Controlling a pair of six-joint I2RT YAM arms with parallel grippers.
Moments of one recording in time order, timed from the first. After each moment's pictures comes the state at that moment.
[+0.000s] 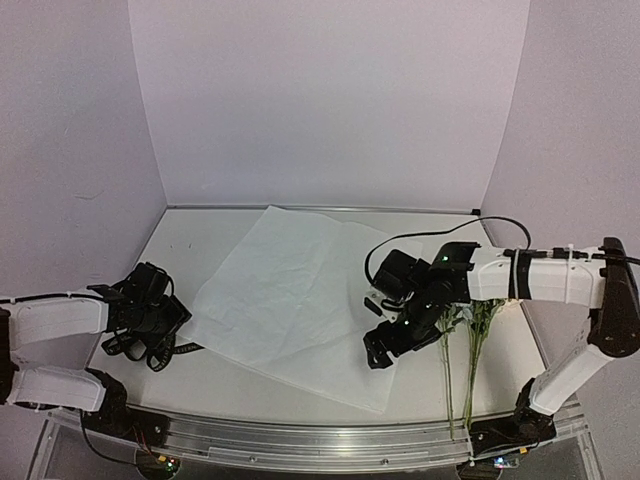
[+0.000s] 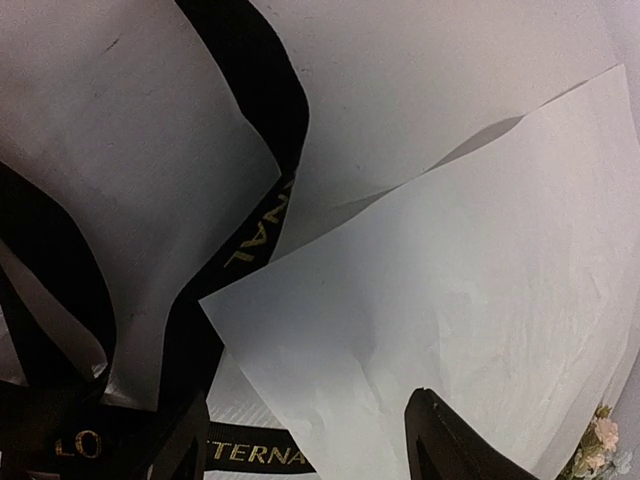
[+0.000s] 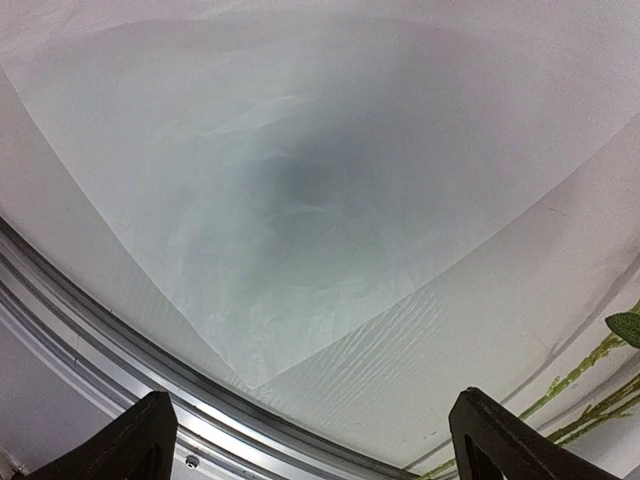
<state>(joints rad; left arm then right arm) -0.41 1.11 0.45 -0.36 -0.11 -1.23 0.98 1.57 1.14 -0.94 -0.08 0.45</state>
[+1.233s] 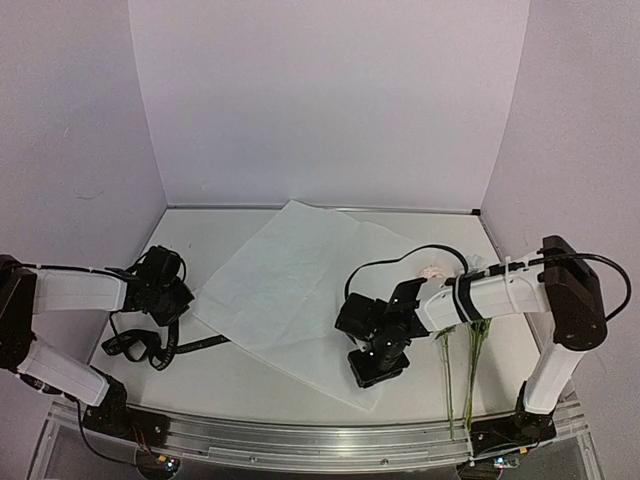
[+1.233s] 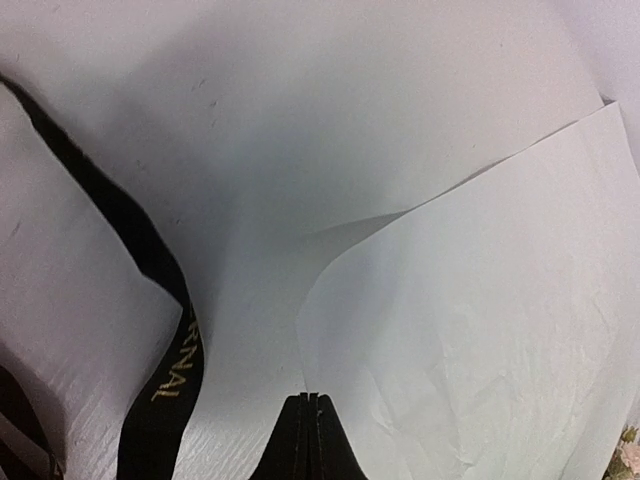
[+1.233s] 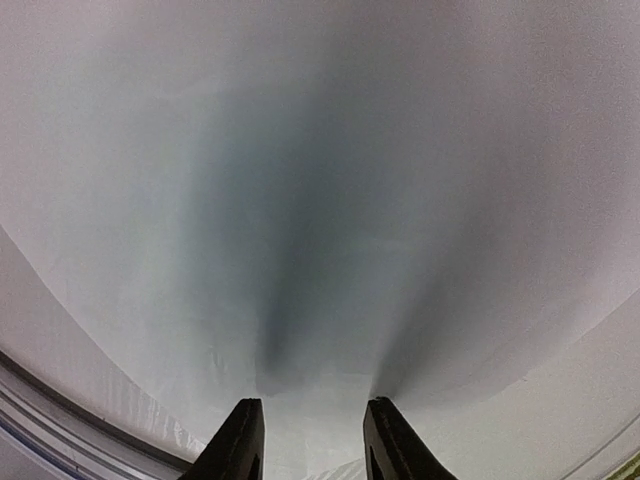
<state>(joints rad) -0.39 1.34 0.57 -0.21 -0.22 -1.07 1.11 1.80 1.12 -0.75 -0.02 0.69</state>
